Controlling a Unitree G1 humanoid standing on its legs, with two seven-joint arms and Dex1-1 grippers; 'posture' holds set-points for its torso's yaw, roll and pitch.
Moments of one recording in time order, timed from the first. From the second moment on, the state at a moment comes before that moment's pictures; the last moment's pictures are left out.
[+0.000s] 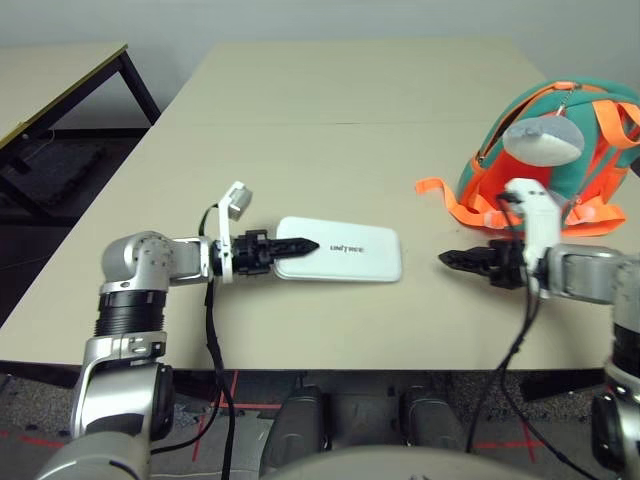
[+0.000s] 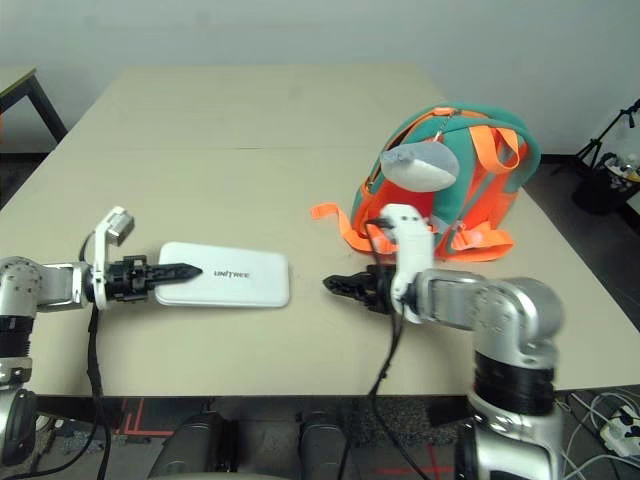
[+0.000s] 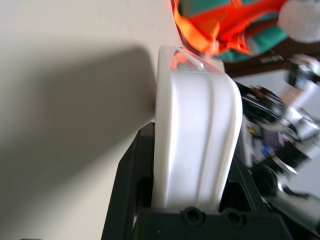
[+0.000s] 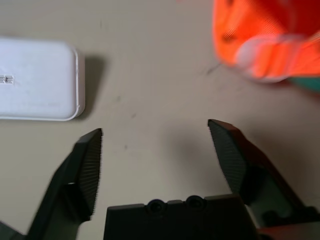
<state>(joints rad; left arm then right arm) -0.53 0.56 0.29 0.19 -0.83 1.47 -0.76 -0.32 -0.61 -0.49 -0.49 0.87 1.57 0.33</state>
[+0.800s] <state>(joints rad) -0.84 0.53 0.22 0.45 -0.71 1.24 -0.75 -0.51 -0.69 -0.56 -0.34 0.75 1.37 0.12</state>
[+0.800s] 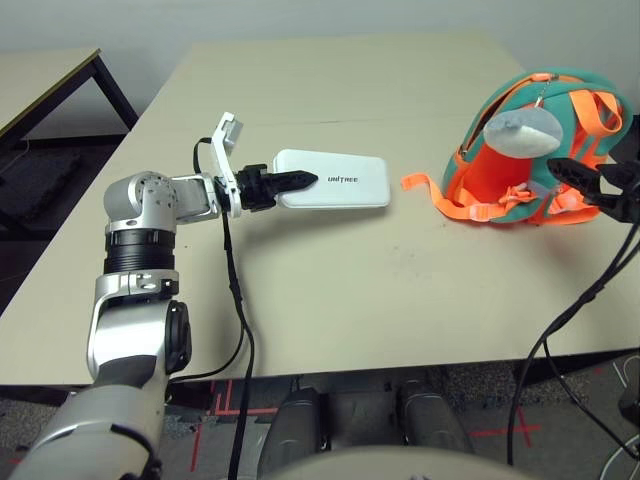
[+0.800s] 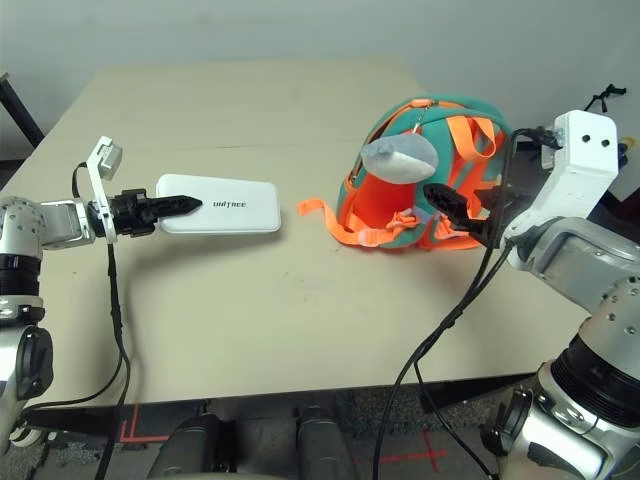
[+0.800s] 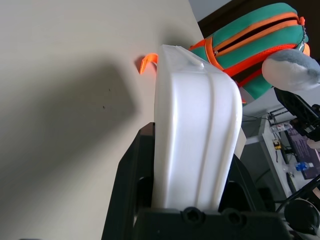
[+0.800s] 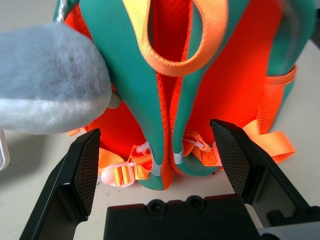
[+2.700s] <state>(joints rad) -0.80 0.50 0.23 0.47 -0.73 1.23 -0.75 -0.10 -1.41 -0.62 -0.44 1.94 1.25 0.31</state>
